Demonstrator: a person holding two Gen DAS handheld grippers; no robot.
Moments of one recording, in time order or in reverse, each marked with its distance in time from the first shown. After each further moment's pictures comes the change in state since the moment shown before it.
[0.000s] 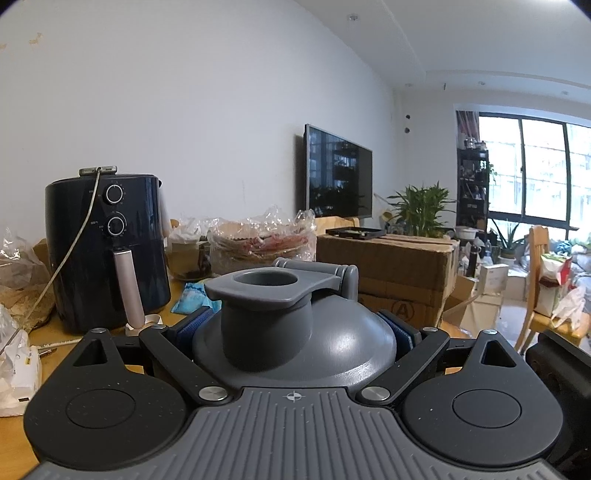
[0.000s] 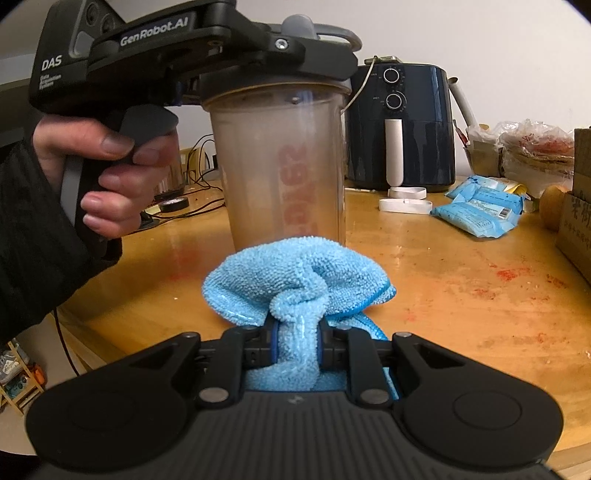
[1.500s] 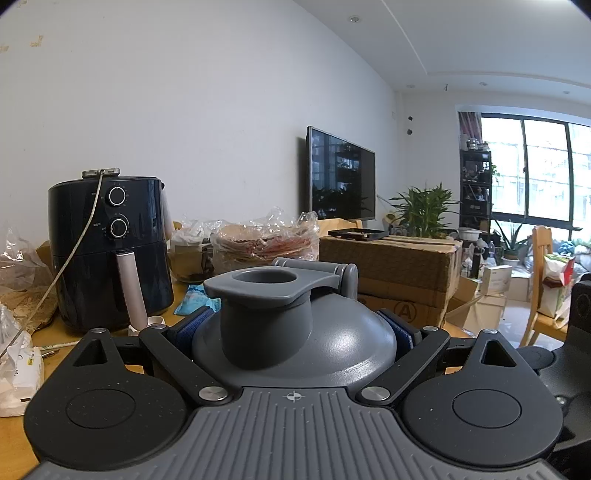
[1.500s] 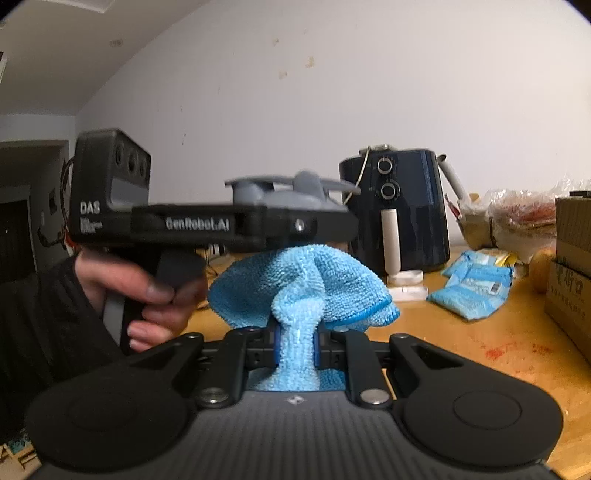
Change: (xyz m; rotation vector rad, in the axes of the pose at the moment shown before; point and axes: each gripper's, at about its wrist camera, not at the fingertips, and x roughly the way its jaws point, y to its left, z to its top) left arm 0.002 0.002 -0.003 0.004 -0.013 0.013; right arm -0.045 0.006 0.036 0.051 -0.288 0.014
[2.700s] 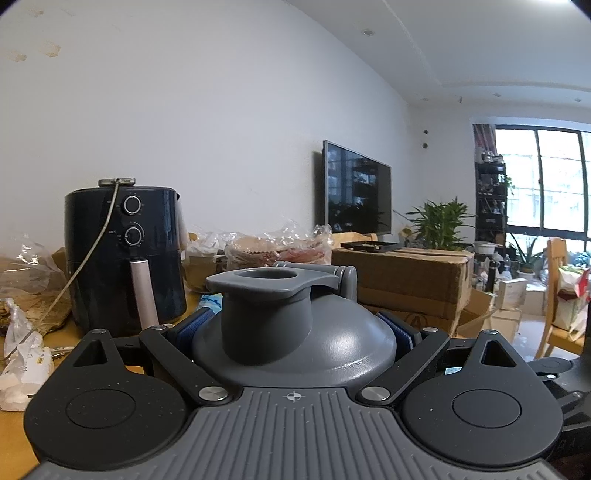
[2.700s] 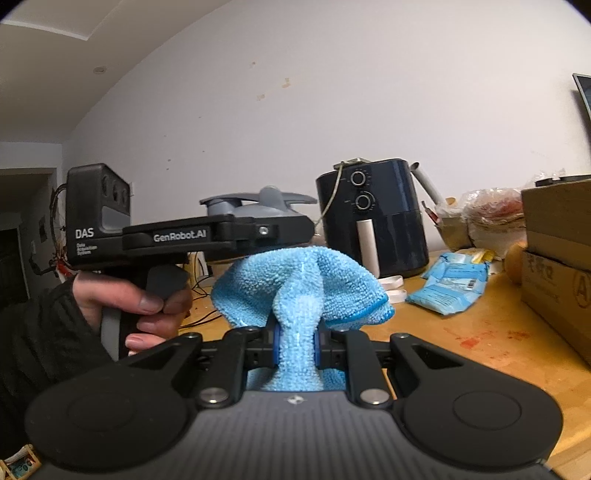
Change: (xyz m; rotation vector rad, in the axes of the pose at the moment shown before) left arm -0.006 -0.011 -0.005 -0.013 -0.056 0.071; right arm -0.032 -0.017 -0.014 0.061 -0.052 -0.049
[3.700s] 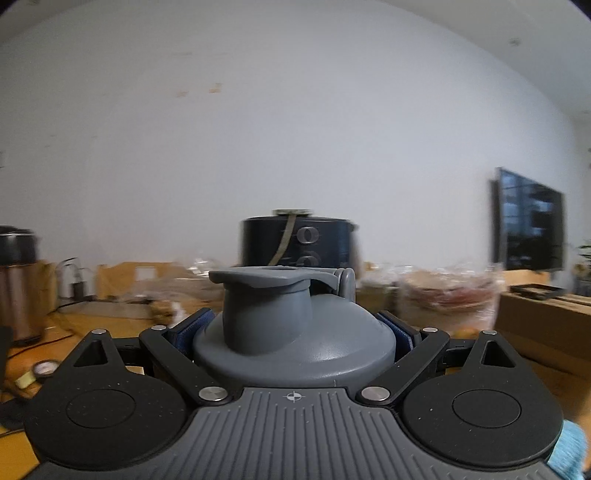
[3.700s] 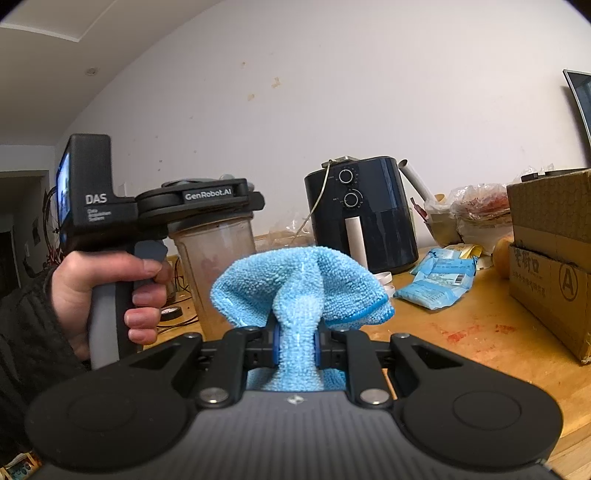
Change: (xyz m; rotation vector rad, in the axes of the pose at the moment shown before) left arm -0.009 -0.021 0.024 -0.099 -0.067 0.677; right arm -0.004 -0.006 -0.001 0.013 0.004 -0.017
